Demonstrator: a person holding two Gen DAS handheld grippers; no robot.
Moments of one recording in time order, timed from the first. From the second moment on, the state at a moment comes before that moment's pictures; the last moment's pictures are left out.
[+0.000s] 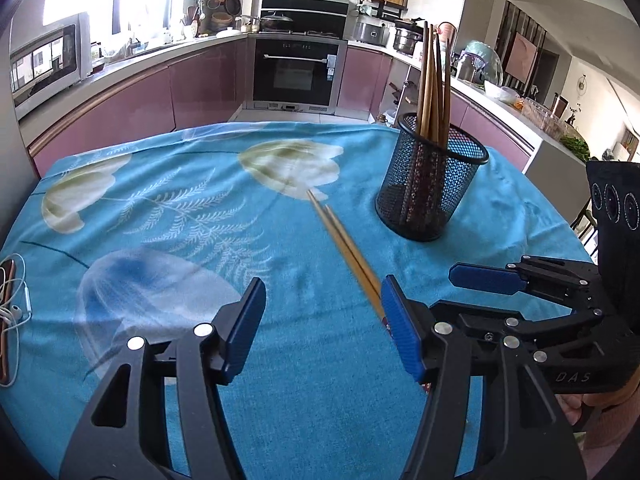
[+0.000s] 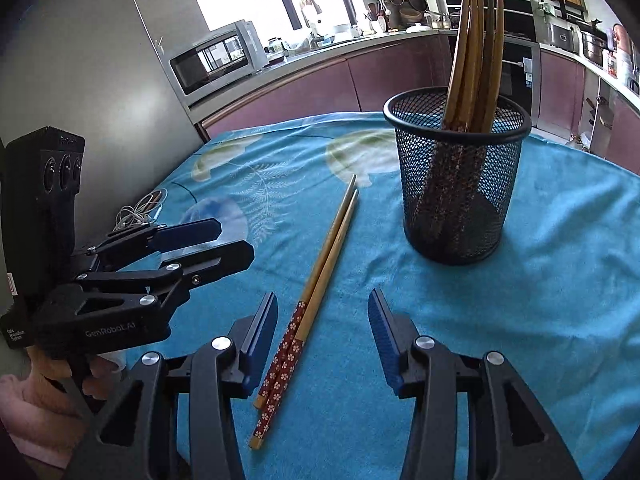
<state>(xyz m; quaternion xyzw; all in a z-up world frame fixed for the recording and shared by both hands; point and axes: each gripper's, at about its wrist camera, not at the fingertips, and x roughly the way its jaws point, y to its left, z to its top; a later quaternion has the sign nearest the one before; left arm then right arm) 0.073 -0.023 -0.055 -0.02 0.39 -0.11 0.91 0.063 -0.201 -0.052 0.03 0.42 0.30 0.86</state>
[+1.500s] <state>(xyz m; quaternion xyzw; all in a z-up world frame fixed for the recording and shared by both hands) 0.075 -0.063 -0.091 0.03 0.44 -0.16 0.88 0.071 -0.220 -0.066 0.06 0.43 0.27 0.86</state>
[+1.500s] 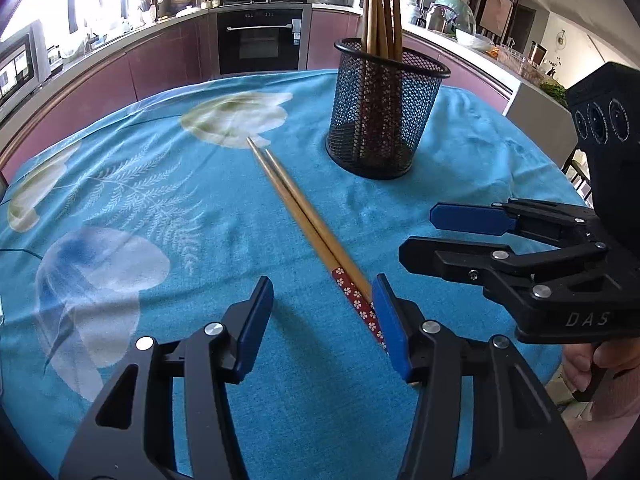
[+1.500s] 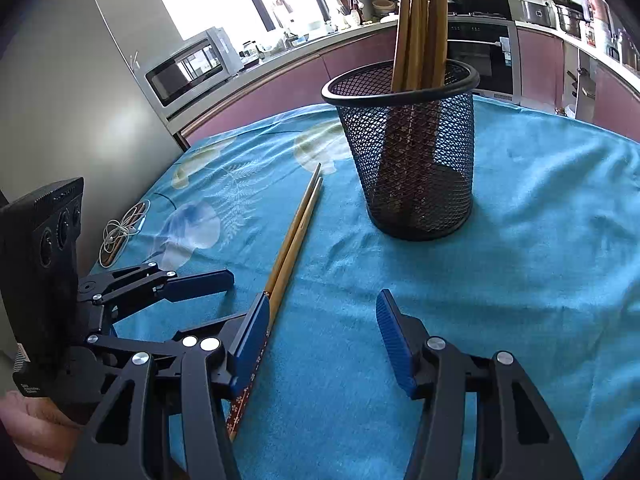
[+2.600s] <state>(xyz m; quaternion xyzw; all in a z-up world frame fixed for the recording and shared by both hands) 0.052 -0.043 -0.095 -0.03 0.46 -0.20 0.86 0.072 -0.203 -0.075 0.02 0.45 0.27 0.85</state>
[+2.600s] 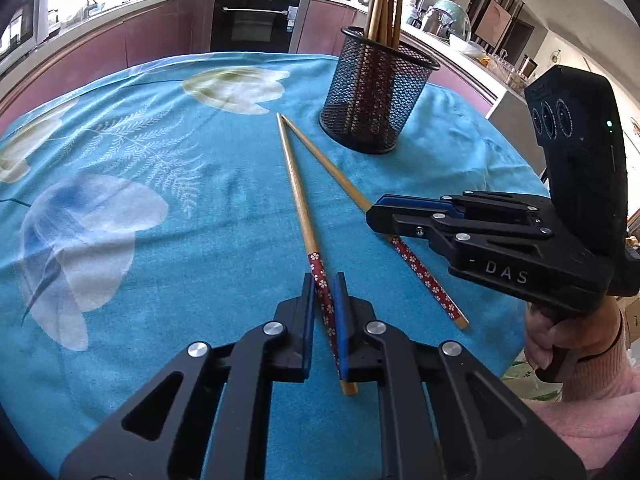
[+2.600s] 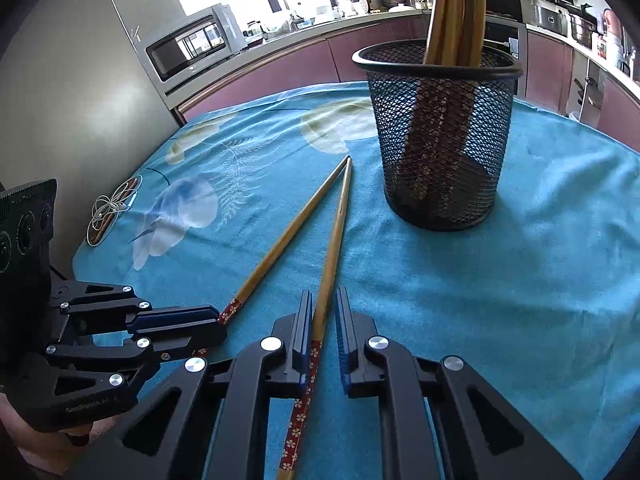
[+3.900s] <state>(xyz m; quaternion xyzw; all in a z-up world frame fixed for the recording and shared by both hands) 0.114 -0.051 -0.092 -0.01 0.45 -0.14 0.88 0.094 -0.209 -0.063 0.06 0.42 0.27 0.86</state>
